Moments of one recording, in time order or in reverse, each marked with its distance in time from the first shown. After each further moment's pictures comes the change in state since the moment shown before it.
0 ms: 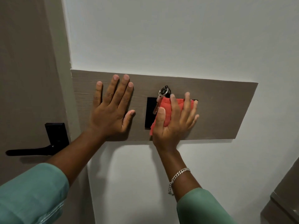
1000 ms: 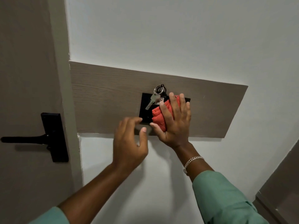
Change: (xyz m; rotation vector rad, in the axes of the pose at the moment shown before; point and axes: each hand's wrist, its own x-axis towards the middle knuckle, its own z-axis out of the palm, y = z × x) left_hand -0.031 0.117 -0.076 -0.935 -0.033 -0.688; right_hand 0.024 0.071 -0.024 -0.151 -0.216 -0.676
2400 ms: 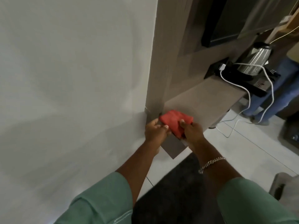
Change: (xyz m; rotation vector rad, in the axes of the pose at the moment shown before) left_hand -0.360 0.246 0.545 -0.702 -1.019 -1.254; right_hand -0.457 0.390 -0.313 0.336 -0.052 2.143
